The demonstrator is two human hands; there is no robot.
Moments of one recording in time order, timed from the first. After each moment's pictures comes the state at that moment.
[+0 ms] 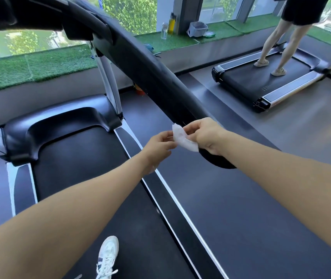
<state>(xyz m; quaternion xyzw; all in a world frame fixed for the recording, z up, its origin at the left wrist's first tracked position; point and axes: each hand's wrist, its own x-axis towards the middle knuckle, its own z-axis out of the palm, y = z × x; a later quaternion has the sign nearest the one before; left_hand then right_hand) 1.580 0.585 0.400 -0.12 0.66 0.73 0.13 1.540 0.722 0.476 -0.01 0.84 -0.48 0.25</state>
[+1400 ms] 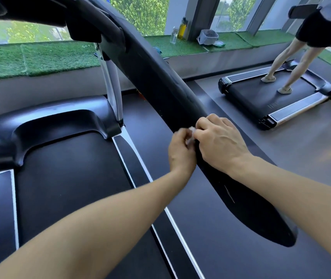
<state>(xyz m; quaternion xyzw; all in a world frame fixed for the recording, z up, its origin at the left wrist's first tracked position) 1.453 0.586 0.379 -0.20 0.70 0.67 -0.14 1.441 0.663 0.465 -0.37 0.91 0.08 -0.15</state>
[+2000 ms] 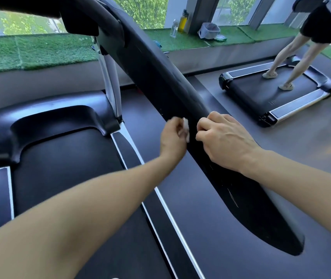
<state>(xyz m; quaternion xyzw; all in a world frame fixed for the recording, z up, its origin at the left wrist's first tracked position) 1.423 0.546 0.373 -0.16 0.76 0.61 -0.14 1.423 0.671 0.467 -0.46 0.87 0.07 -0.14</state>
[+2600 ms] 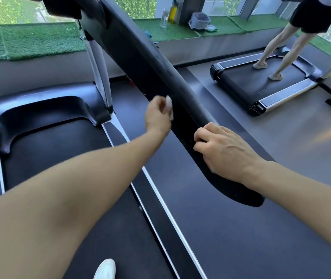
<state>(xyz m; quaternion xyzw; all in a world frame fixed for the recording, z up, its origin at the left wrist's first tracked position) 1.444 0.572 0.388 -0.17 0.75 0.62 -0.17 1.488 0.744 0.452 -0.49 0.86 0.06 -0.10</state>
